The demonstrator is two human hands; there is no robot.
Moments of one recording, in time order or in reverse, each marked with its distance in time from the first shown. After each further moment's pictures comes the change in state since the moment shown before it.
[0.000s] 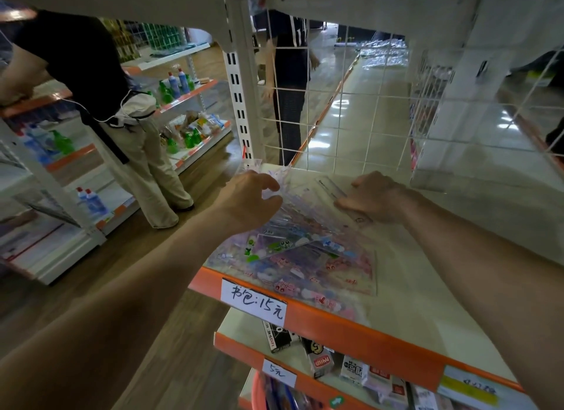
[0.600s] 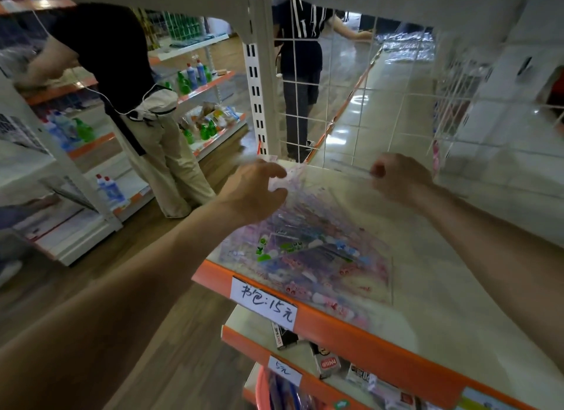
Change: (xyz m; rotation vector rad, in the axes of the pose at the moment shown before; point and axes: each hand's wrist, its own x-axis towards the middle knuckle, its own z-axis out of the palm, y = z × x) left_hand 0.007 -0.009 -0.006 0.023 0.070 0.029; right_hand 0.005 -0.002 -0.018 0.151 0.281 -0.138
